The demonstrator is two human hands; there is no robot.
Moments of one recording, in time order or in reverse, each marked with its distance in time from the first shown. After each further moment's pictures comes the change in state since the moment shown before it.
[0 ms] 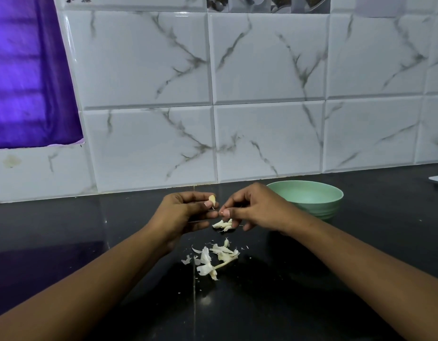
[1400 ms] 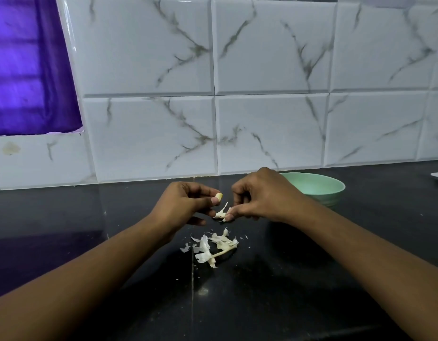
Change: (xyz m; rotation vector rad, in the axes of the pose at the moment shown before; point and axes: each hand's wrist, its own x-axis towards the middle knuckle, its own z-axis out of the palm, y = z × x) left_hand -0.002 -0.003 0.001 0.304 -0.009 0.080; right_hand -0.010 -0.015 -0.010 -0.616 0.048 -0.143
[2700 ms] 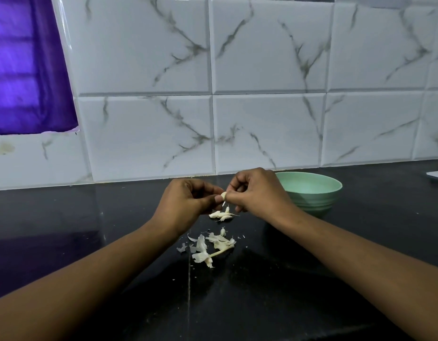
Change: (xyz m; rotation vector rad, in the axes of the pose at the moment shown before) left_hand -0.005 0.004 0.012 0.107 0.075 0.189; right_hand 0.005 -0.003 0.023 0.418 0.314 0.223
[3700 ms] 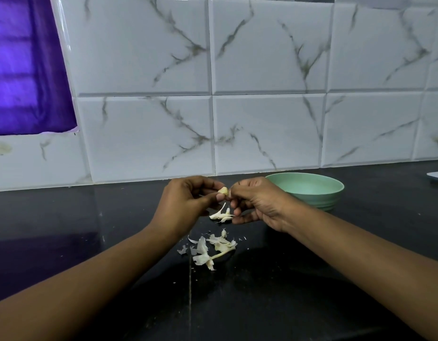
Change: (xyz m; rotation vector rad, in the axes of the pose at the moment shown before) left_hand 0.001 -0.001 0.000 -0.025 0.043 0.045; right_hand 0.004 0.005 0.003 0.651 -0.268 0.379
